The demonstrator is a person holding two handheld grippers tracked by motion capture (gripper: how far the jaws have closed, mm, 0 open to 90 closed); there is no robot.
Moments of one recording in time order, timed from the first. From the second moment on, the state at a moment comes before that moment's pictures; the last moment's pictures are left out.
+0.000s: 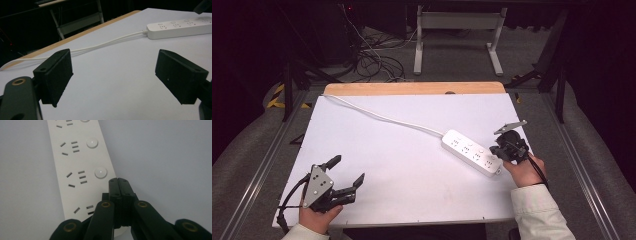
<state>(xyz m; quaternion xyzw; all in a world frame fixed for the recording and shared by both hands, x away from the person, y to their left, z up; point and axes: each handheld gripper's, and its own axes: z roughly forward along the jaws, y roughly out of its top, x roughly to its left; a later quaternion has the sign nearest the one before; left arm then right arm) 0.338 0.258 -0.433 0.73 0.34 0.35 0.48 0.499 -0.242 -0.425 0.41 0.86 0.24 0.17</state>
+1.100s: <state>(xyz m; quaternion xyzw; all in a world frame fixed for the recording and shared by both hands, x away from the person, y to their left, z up) 0.337 0.257 -0.432 0.74 0.34 0.34 0.47 0.496 -0.237 -0.436 0.41 0.87 0.21 0.15</state>
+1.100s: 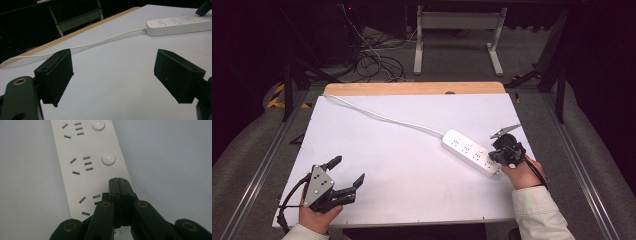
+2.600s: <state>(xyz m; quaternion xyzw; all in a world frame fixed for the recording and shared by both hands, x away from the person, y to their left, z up) 0.338 0.257 -0.432 0.73 0.34 0.35 0.47 0.474 -0.251 -0.408 0.38 0.82 0.37 0.22</state>
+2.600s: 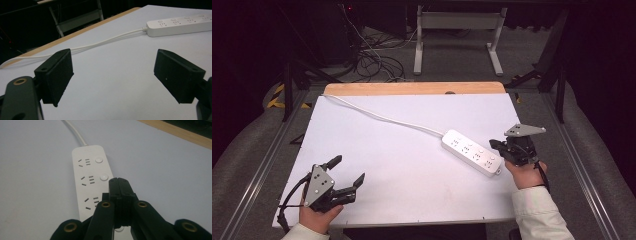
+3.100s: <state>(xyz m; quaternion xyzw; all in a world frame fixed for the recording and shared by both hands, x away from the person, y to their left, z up) 0.340 0.256 -0.433 0.74 0.34 0.35 0.47 0.493 -0.232 -0.430 0.38 0.84 0.34 0.20</state>
